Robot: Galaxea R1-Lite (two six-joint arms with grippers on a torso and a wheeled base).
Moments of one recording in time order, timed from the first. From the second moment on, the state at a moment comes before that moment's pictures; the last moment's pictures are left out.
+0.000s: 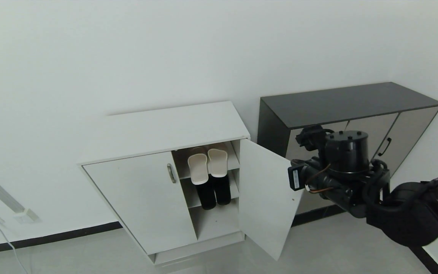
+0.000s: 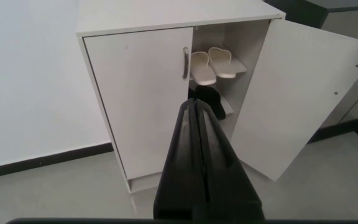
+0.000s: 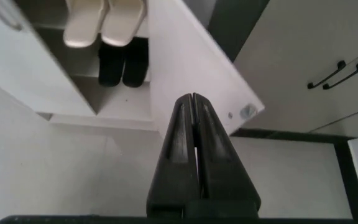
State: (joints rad) left arm 0.00 0.00 0.00 0.00 0.00 -0.02; right arm 0.62 1.85 -0.89 -0.69 -0.36 0.00
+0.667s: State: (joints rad) left arm 0.00 0.00 0.00 0.00 0.00 -0.02; right arm 0.47 2.07 -1.09 -0.68 -0.27 0.00
